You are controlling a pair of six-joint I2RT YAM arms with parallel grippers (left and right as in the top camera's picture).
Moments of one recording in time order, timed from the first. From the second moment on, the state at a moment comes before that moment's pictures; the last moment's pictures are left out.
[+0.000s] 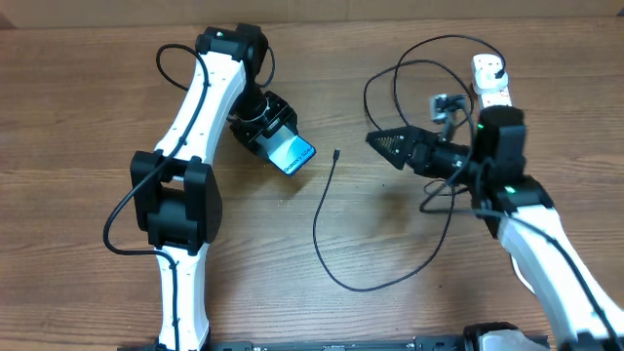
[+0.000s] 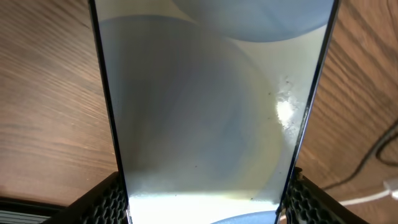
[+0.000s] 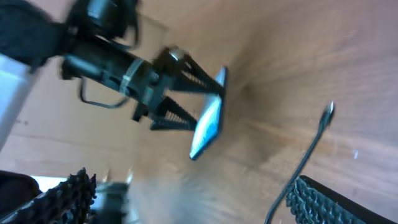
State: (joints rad) left arm -0.23 2.29 2.13 -1.52 0.36 -1.00; right arm 0.09 1.33 0.84 -0.10 -0.89 0.61
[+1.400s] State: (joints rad) left arm -0.40 2.29 2.13 -1.50 0.24 -1.28; right arm 0.50 1.65 0.84 0.17 -0.42 1.10
